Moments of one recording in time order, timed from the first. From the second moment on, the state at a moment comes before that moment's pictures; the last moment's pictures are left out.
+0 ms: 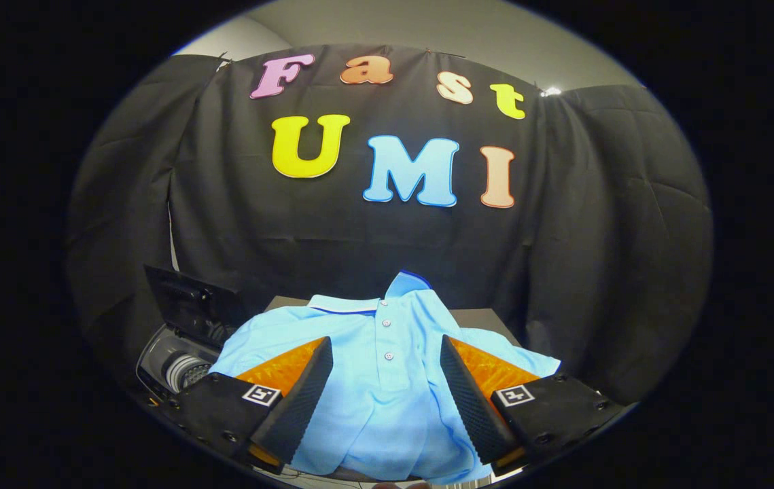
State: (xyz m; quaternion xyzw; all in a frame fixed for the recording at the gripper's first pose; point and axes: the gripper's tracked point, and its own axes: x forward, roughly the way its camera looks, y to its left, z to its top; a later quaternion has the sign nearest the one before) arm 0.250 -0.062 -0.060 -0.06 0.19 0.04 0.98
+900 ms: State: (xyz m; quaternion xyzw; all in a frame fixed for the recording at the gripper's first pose) arm 0.272 -0.075 -0.130 -0.03 0.35 0.06 0.93
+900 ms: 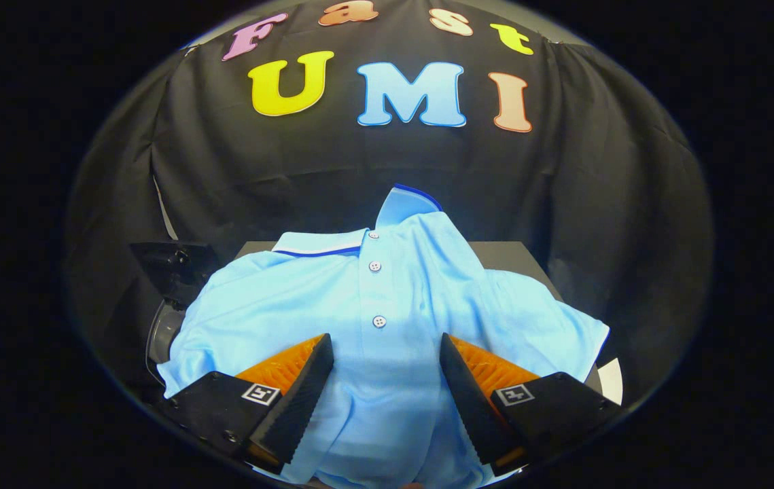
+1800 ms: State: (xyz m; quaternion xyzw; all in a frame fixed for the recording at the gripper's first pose) arm 0.280 -0.068 -0.134 -0.01 0.39 0.07 0.92
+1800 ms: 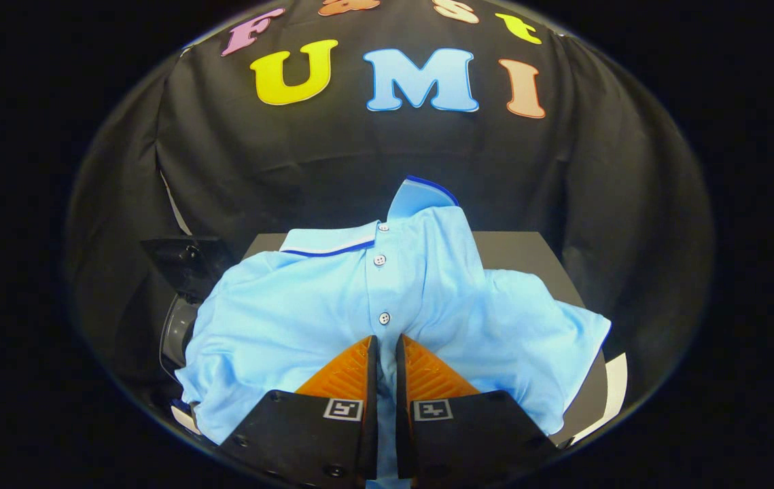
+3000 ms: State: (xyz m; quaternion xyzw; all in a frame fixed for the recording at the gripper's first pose) arm 0.253 -0.036 -0.010 0.05 0.28 0.09 0.95
